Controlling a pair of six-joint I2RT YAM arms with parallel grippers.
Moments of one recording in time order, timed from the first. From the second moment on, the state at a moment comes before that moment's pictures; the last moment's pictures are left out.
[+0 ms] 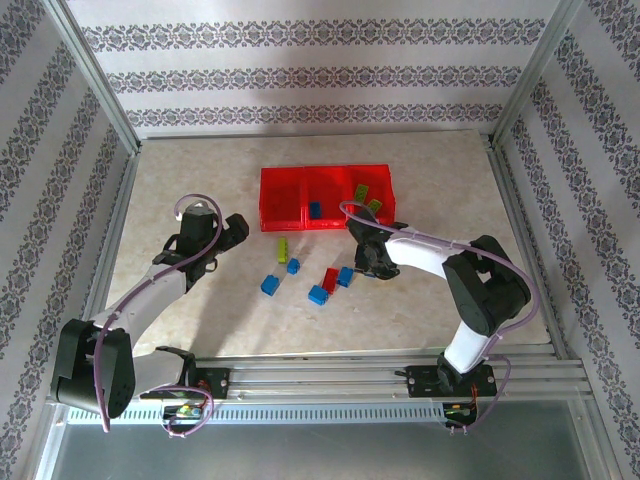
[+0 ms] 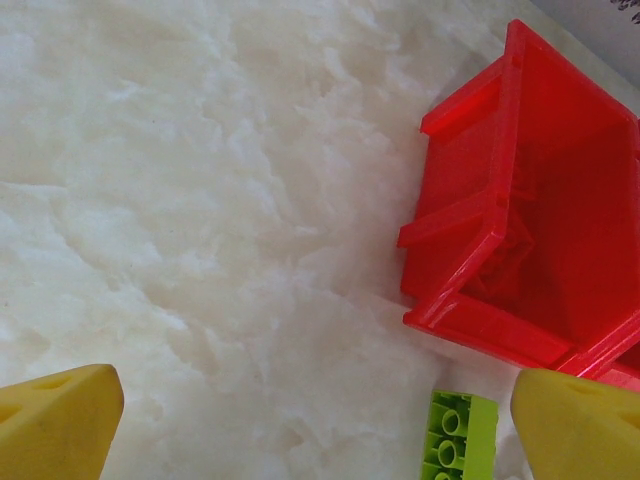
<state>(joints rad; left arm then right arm) -0.19 1.20 0.65 -0.16 -0.07 -0.70 0.57 1.72 0.96 -0.60 0.13 0.81</state>
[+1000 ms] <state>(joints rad) -0.18 1.20 0.65 -0.16 -0.07 -0.70 0.63 1.77 1.28 -0.60 0.18 0.62</state>
